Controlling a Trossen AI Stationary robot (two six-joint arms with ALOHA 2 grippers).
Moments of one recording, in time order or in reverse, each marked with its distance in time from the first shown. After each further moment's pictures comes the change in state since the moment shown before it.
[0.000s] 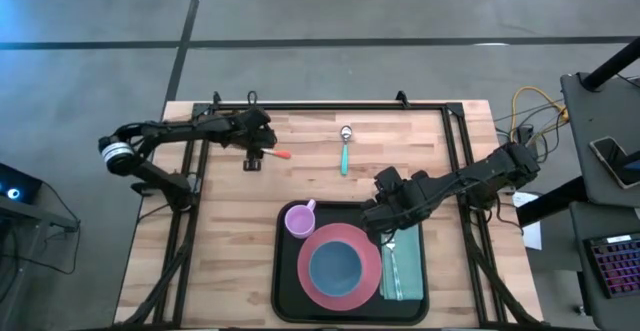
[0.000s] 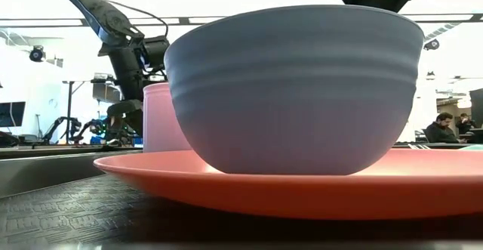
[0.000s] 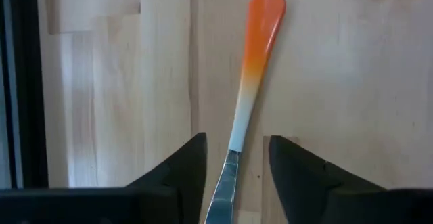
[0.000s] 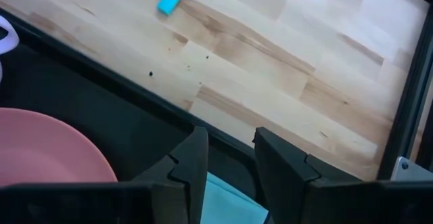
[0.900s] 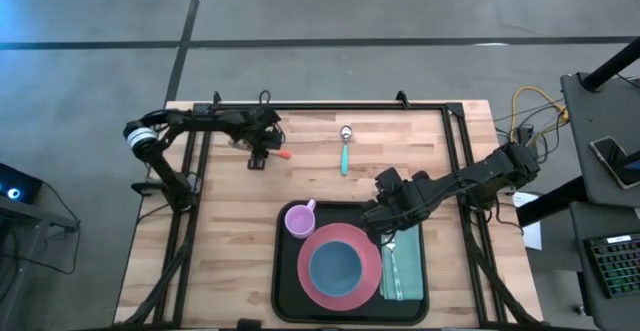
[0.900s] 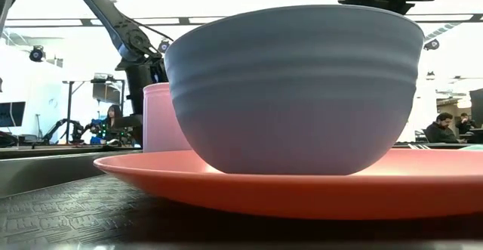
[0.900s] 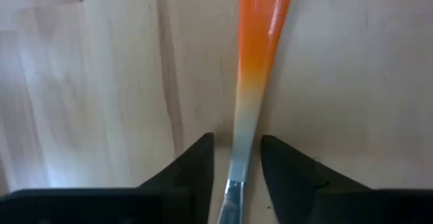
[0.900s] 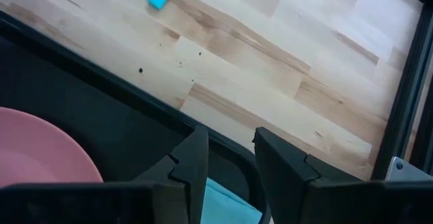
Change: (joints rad) left arm 0.037 0.246 0.101 -0.031 0.033 0.087; right arm 0.000 -0.001 -0.041 0.011 0.002 -0.002
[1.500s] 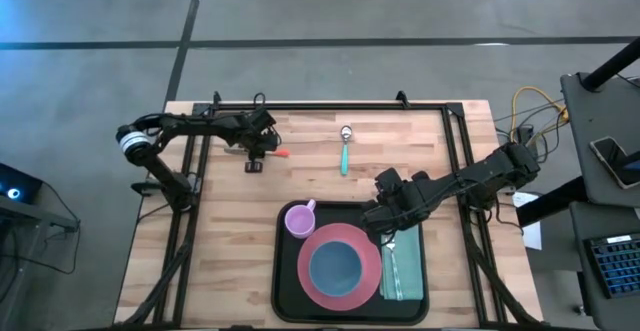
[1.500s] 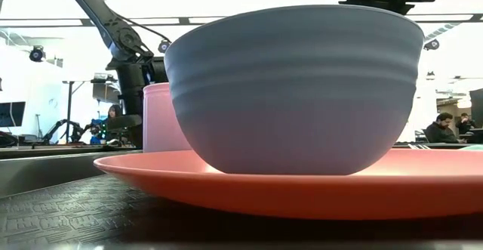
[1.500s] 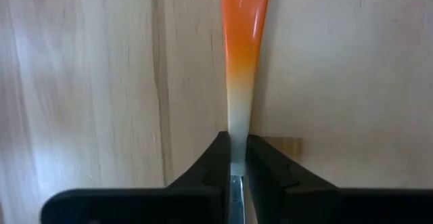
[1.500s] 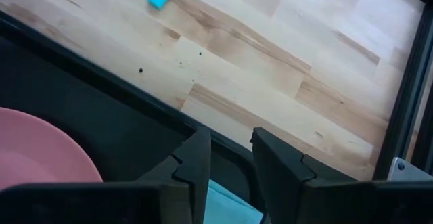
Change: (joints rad) left arm -0.003 -0.009 -0.085 0.016 -0.008 -0.074; right arm 0.000 -0.001 -0.006 0.006 0.001 0.000
